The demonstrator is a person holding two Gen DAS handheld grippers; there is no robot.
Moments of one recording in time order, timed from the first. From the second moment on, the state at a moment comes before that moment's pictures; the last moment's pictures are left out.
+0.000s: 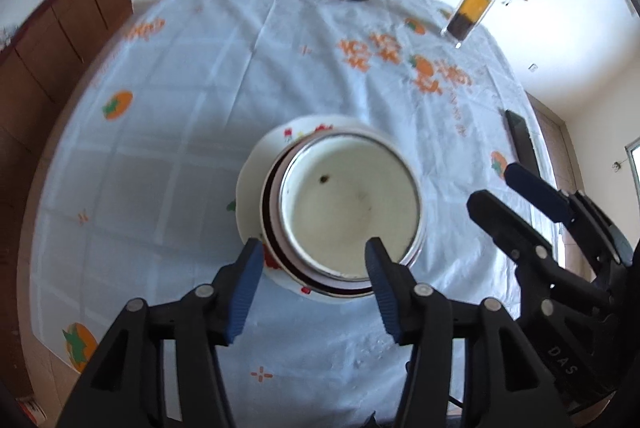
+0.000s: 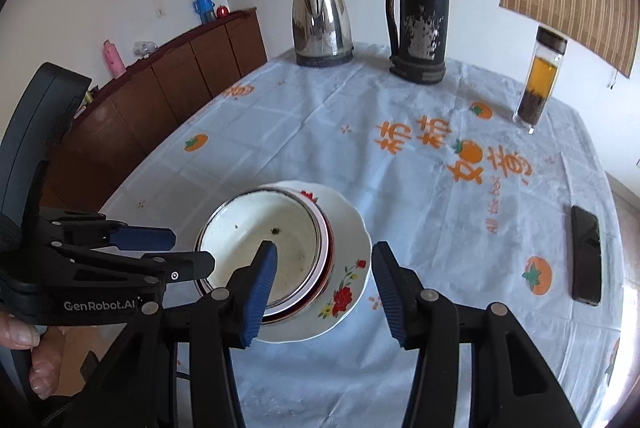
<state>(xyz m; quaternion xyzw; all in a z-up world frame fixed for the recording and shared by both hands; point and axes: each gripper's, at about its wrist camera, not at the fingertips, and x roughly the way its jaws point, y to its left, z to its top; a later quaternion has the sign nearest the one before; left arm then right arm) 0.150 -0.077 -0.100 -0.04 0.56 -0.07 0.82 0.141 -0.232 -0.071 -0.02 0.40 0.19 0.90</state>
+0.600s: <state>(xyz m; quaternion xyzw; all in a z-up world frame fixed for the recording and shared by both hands) 0.110 -0.080 -0.029 -0.03 0.42 -0.06 0.90 0.088 -0.260 -0.015 -0.02 0.28 0.15 0.95</state>
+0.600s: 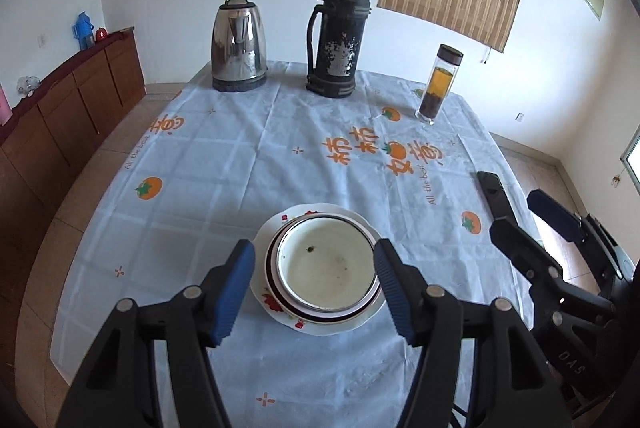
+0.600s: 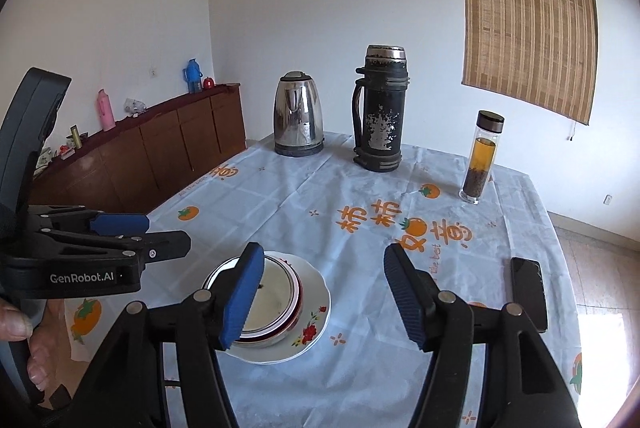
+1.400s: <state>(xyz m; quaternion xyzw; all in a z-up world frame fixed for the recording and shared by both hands) 0.093 -0.089 -0.016 -0.01 0.41 -0.07 0.91 0.069 -0.266 -0.007 -0.02 0.27 0.14 0.95</state>
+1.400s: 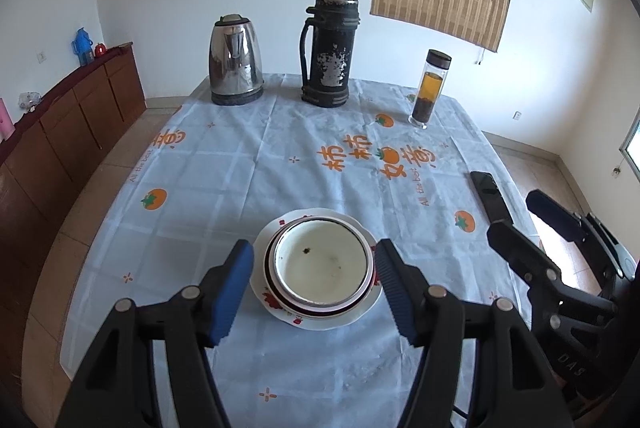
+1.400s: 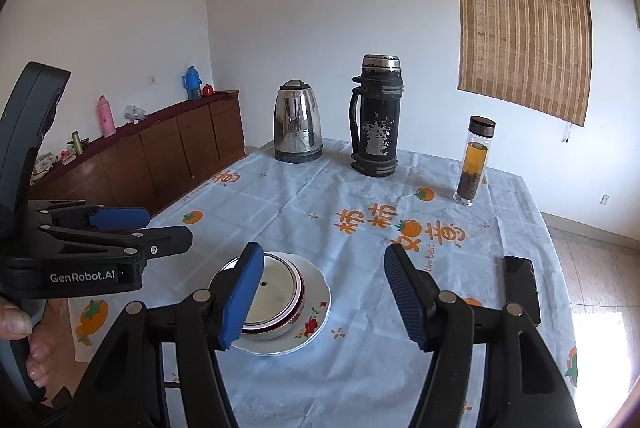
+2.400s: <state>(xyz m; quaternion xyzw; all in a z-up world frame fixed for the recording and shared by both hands) 0.097 -0.094 -0.007 0.00 0.40 -0.08 0.91 0.072 -0.264 -0.003 -0.01 0.27 0.14 0.95</state>
